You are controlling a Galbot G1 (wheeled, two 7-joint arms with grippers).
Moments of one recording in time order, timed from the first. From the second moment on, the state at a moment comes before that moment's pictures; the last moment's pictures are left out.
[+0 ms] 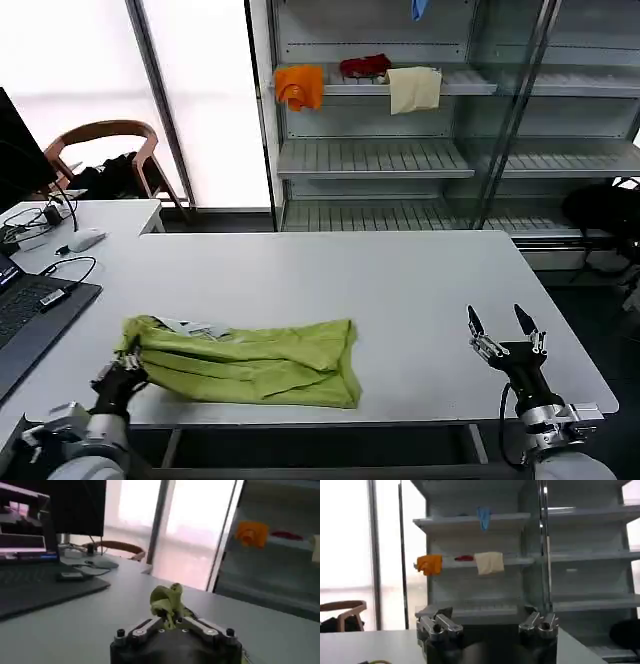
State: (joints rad) left arm 1.51 -1.19 -0.75 -2.09 -0.67 0.23 -0.32; right arm -1.54 0.94 0.59 2.12 0.61 0.07 0.20
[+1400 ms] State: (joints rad) left arm 1.47 -1.25 -0.32 -2.03 -0.19 -0.03 -0.08; right arm -1.51 0.98 0.56 2.12 0.55 0.05 0.22
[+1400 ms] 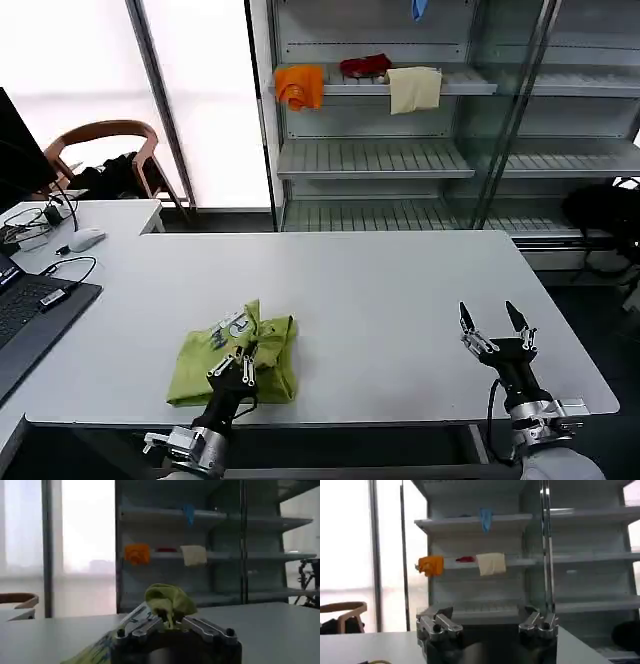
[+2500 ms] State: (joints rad) left arm 1.49 -1.21 -0.33 -2.28 -0.15 0.14 -0.11; right arm -1.52 0.99 0.54 2.12 0.54 0.06 0.23
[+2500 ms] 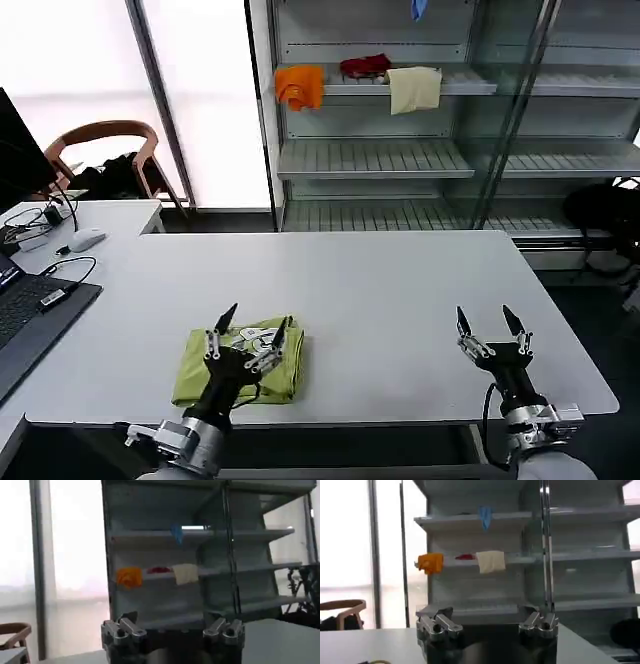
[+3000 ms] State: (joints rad) left arm 1.55 -1.20 -0.53 -2.14 -0.39 0.28 -0.16; right arm -1.51 0.97 0.55 2.12 0.53 0.05 0.23
